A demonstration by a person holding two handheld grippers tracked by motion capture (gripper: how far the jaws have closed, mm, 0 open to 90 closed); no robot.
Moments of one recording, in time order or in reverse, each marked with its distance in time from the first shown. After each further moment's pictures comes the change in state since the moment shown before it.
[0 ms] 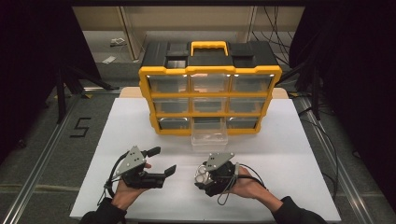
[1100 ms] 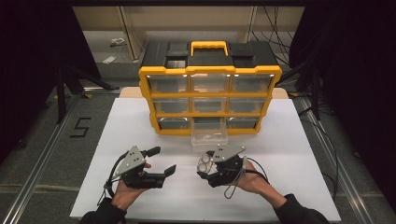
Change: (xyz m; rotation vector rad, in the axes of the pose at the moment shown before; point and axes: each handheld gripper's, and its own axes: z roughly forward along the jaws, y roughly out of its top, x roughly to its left) left arm 0.000 0.000 0.000 -0.009 0.001 -0.001; right arm -0.014 0.009 -0.023 -0.124 -0.073 0.029
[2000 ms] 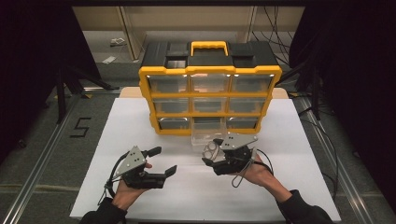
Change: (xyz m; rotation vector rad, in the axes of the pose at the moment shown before) left arm -0.001 0.001 0.001 -0.012 -0.019 0.004; right arm -0.022 0.012 -0.022 -0.083 -0.078 0.044
